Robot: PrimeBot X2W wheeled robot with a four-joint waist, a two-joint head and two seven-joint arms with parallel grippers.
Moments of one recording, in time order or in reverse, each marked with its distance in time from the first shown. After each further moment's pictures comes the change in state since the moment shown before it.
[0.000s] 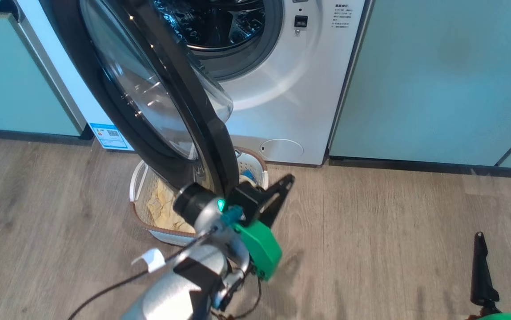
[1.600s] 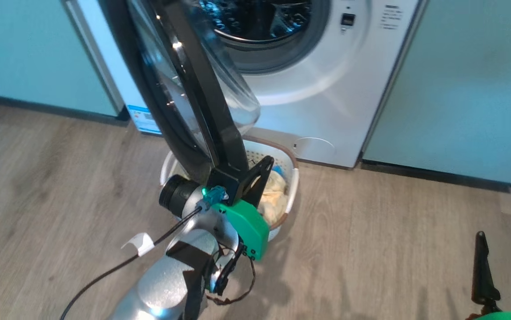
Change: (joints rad) left arm -0.067 -0.005 0.045 0.122 -0.070 0.069 -0.049; right arm -0.007 0.000 -0.005 0.012 -0.002 0.000 0.000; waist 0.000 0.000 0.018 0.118
